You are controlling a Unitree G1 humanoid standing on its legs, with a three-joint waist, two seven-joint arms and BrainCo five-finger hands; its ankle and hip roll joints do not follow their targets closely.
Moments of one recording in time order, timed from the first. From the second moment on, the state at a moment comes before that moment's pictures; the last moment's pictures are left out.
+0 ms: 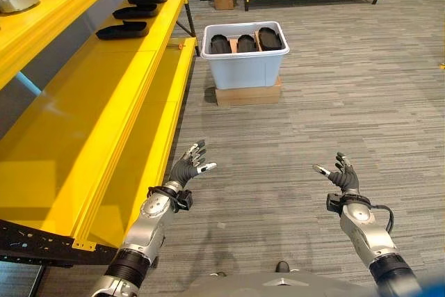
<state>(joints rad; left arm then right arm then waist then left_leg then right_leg) -0.02 0.38 -0.20 0.28 -0.45 -0.06 -0.12 -0.01 -0.35 0.19 0.34 0.37 0.03 -0.36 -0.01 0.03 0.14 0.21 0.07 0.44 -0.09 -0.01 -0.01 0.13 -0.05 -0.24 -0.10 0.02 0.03</state>
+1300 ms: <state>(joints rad) 0.02 0.39 -0.18 0.37 -0.52 0.01 -0.29 -0.07 -0.36 0.21 0.34 0.34 0.02 -0.29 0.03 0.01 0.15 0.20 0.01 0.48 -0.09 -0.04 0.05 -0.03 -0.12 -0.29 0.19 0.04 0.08</state>
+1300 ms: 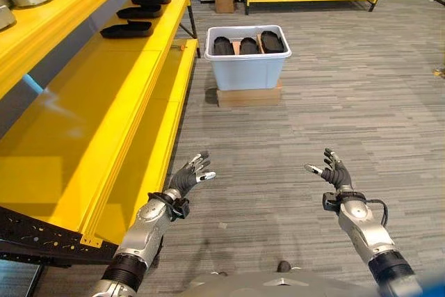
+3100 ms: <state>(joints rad) 0.07 0.42 -0.10 0.45 -0.48 -0.18 -0.05 -0.07 -0.35 0.28 0.31 0.25 -0.03 -0.29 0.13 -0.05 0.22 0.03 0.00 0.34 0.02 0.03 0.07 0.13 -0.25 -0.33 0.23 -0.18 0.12</state>
